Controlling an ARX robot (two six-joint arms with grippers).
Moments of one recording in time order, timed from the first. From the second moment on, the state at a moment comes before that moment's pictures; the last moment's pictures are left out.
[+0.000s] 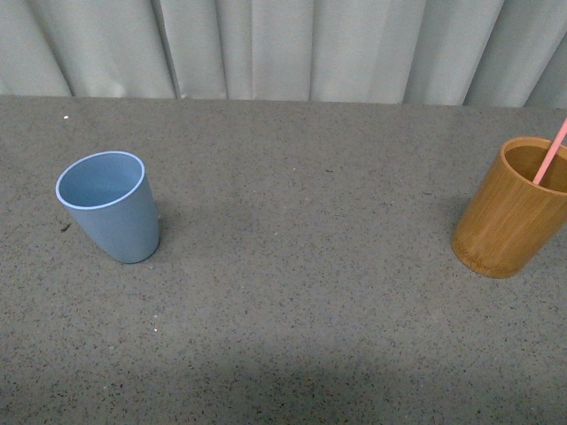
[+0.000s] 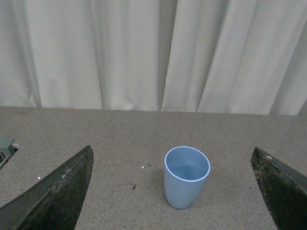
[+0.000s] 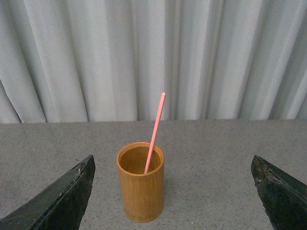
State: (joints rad) left arm 0.00 0.00 0.02 0.00 0.00 0.00; right arm 0.00 0.01 0.01 0.00 0.00 0.00
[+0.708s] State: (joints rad) left arm 0.00 0.00 0.02 0.00 0.00 0.00; right arm 0.00 0.01 0.01 0.00 0.00 0.00
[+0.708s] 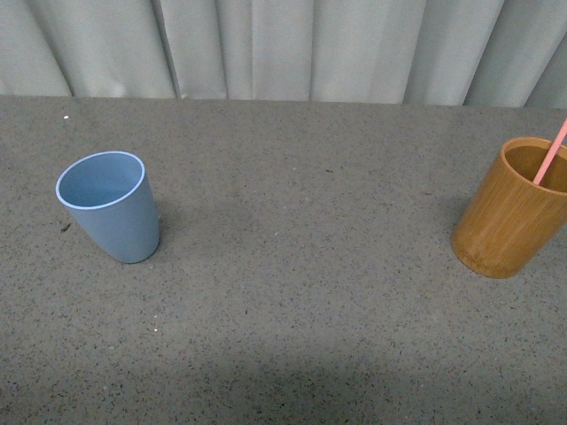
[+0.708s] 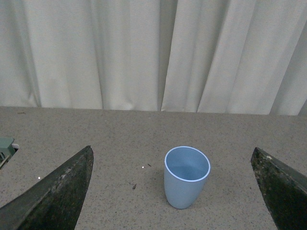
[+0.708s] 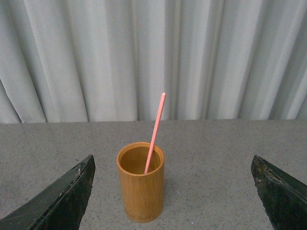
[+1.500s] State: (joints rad) left arm 0.02 0.27 0.13 -0.27 0.29 -0.33; right arm 0.00 0.00 0.01 0.00 0.00 0.00
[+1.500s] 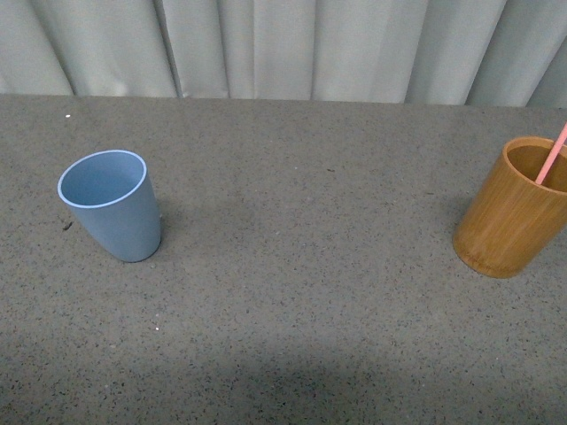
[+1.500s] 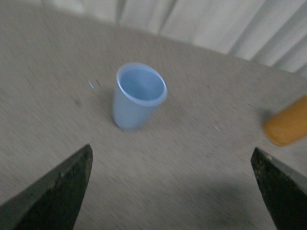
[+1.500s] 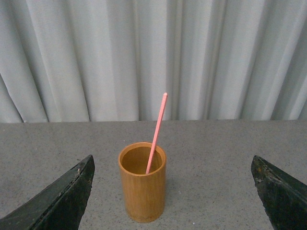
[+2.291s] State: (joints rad) left arm -0.32 1.32 0.43 0.26 -0.02 -0.58; right arm 0.00 0.00 0.01 0.00 0.00 0.00
